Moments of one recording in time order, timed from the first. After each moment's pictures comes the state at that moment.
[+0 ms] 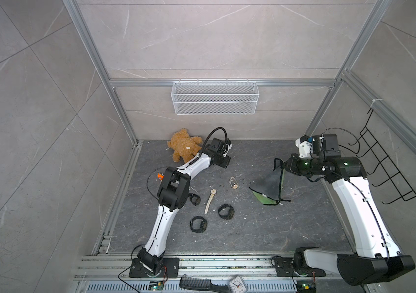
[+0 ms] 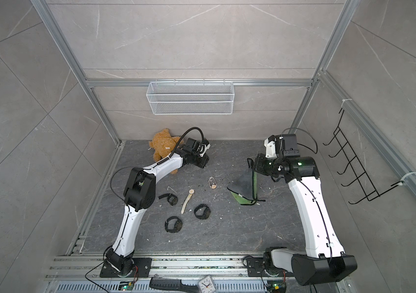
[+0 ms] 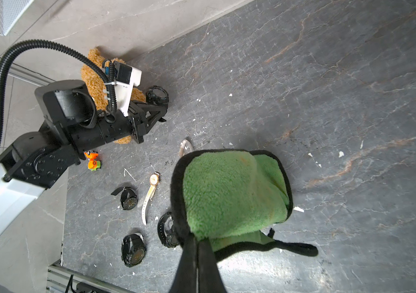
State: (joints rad) left arm -0.55 2.37 1.99 -0.49 0.22 0.01; right arm 0.07 1.28 1.56 -1.14 -0.28 0.36
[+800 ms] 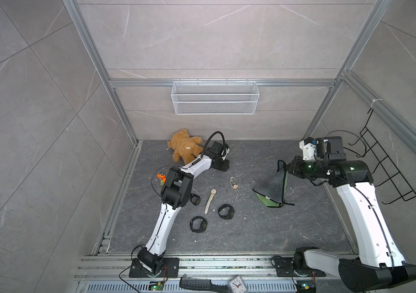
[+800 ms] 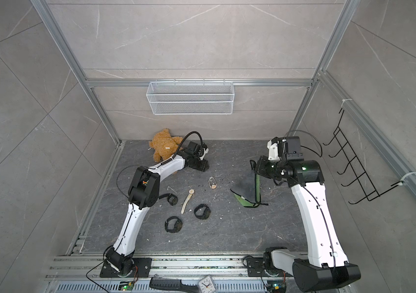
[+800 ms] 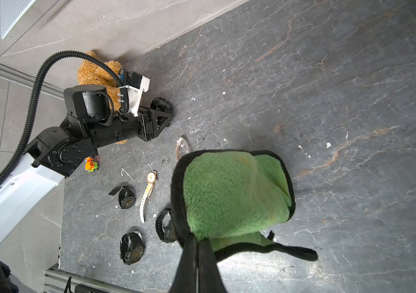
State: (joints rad) left arm -0.55 2.43 2.01 -0.52 0.22 -0.11; right arm 0.07 1.23 1.55 -1.18 -0.26 0.37
